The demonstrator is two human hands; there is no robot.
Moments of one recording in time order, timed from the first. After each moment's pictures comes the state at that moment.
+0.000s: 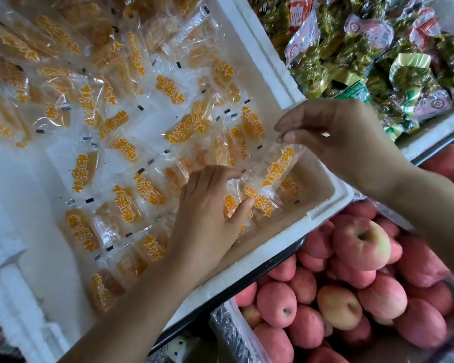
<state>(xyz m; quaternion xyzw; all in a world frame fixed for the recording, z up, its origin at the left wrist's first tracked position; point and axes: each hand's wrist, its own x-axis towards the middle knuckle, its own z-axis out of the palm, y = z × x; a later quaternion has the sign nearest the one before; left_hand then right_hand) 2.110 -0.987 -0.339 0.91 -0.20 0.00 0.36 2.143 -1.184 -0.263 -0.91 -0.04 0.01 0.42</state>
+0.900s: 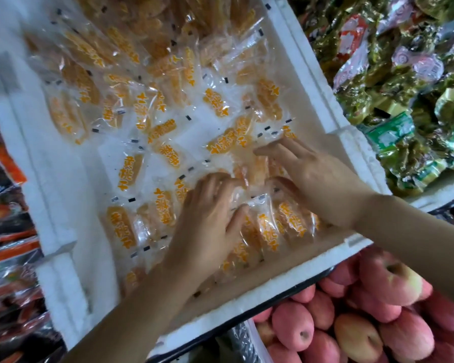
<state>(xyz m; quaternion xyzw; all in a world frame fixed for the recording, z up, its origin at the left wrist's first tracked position) 2.121 -0.943 -0.341 0.94 -0.18 0.03 0.29 2.164 -1.142 -0.302 -0.95 -0.28 0.01 0.16</state>
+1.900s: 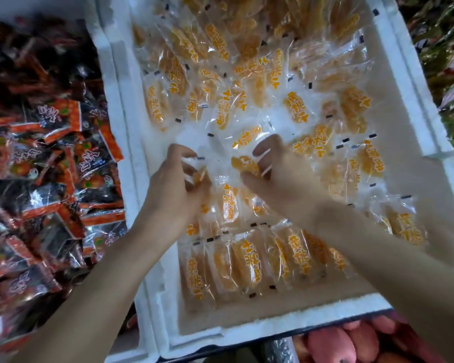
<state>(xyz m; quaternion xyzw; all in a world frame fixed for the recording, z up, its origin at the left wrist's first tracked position) 2.145 -0.834 -0.293 0.90 0.14 -0.05 0.40 2.182 -1.000 -0.296 -0.91 -0.08 0.15 0.38</state>
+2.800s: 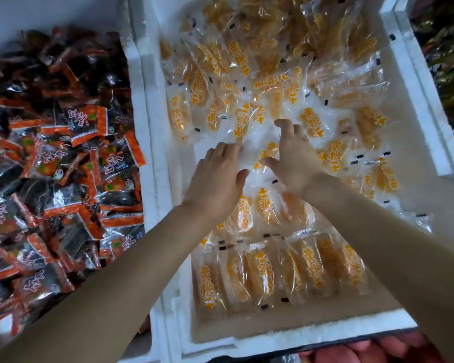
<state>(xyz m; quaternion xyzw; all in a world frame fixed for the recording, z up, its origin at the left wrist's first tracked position) 2.181 -0.845 -0.318 0.98 -0.02 -0.03 0.20 2.238 -0.985 -0.324 -0.95 -0.08 0.11 0.27</state>
